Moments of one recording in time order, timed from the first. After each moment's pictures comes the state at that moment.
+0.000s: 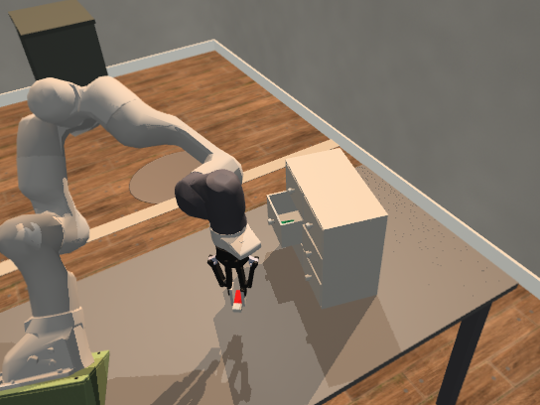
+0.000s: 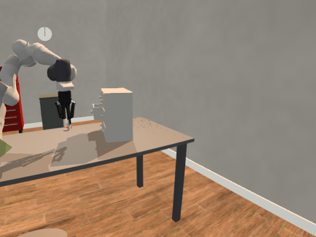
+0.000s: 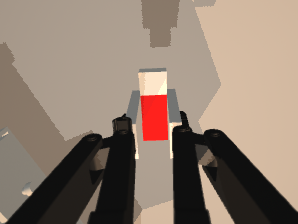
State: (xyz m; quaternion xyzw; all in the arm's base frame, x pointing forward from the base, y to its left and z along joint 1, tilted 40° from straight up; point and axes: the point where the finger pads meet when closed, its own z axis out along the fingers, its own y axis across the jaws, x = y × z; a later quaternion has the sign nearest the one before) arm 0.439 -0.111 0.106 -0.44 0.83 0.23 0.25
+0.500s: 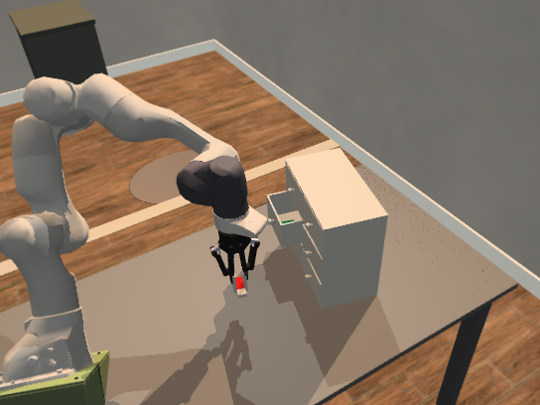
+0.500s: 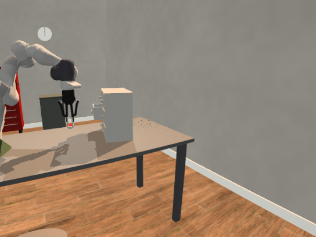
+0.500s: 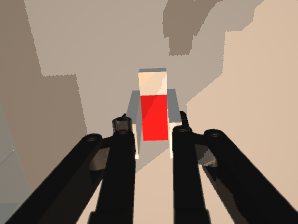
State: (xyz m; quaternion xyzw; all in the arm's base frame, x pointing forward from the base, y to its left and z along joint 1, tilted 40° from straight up) arm 0.459 -0.080 0.137 -0.59 0.74 0.18 0.28
